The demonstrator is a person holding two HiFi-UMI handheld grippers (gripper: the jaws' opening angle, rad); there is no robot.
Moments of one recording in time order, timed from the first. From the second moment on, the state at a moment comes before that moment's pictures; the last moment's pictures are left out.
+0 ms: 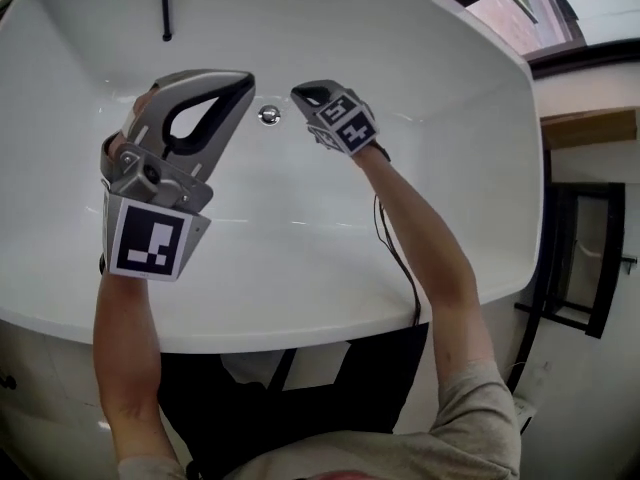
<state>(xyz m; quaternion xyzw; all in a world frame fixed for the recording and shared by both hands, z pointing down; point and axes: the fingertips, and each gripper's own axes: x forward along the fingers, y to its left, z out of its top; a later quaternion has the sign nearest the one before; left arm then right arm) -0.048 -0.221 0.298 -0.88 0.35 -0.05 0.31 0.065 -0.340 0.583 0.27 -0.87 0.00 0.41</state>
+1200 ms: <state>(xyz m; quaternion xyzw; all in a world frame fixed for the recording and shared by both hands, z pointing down) -0.038 0.184 0.014 -0.87 0.34 0.14 0.34 0.132 0.257 -0.006 0.28 -0.90 -0.32 -0.12</state>
